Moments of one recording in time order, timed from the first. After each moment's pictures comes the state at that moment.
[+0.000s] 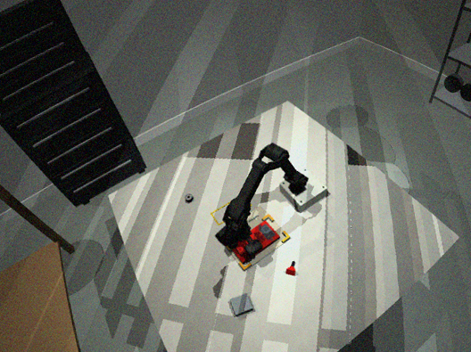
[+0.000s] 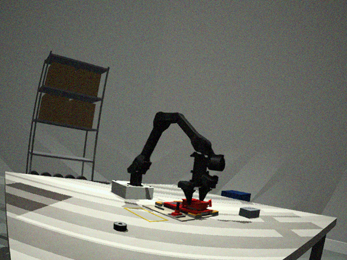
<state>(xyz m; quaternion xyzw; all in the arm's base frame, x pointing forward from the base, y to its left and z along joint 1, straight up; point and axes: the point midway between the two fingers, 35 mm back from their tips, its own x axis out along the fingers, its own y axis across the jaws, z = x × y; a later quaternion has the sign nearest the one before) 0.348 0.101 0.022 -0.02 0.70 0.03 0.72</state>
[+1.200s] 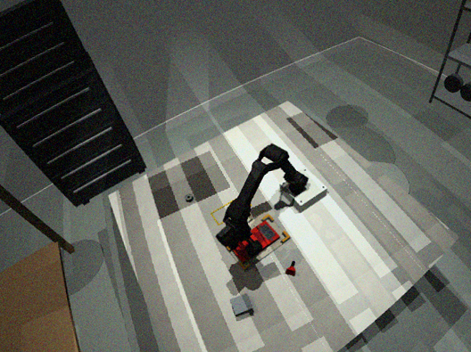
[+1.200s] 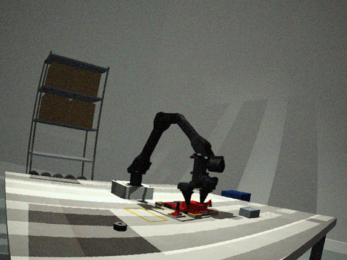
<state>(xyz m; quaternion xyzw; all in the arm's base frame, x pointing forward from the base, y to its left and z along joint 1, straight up) 0.347 0.101 0.016 -0.02 0.70 0.03 0.72</state>
